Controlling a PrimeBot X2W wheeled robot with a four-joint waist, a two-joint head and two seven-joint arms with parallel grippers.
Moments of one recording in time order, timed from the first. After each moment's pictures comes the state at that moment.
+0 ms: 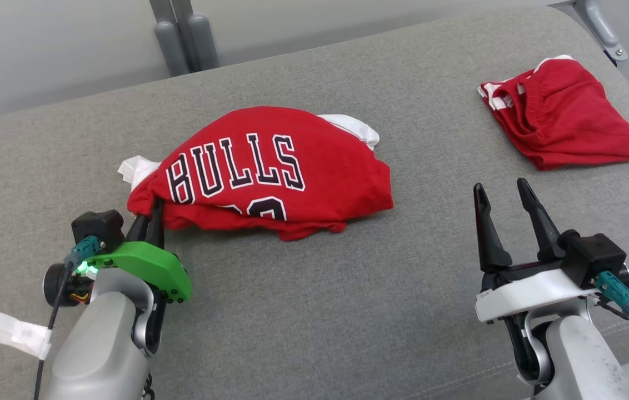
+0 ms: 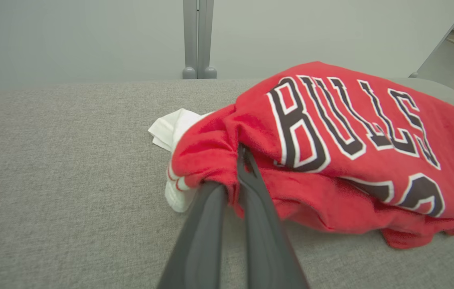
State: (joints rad) left arm -0.54 0.19 -0.36 0.79 -0.54 -0.02 -0.25; right arm -0.18 -0.05 0.06 0.14 0.20 0.13 -0.26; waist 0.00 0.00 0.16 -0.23
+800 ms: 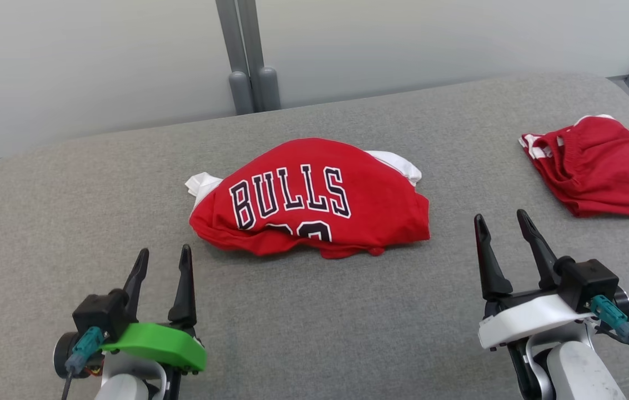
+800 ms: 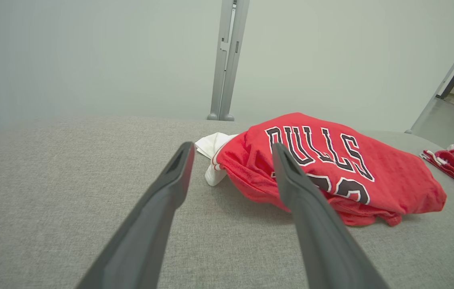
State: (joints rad) left arm -0.17 0.14 -0.23 0.36 -0.43 -0.01 -0.26; right arm -0.12 -0.05 0.06 0.17 0.17 0.13 -0.26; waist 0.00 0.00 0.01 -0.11
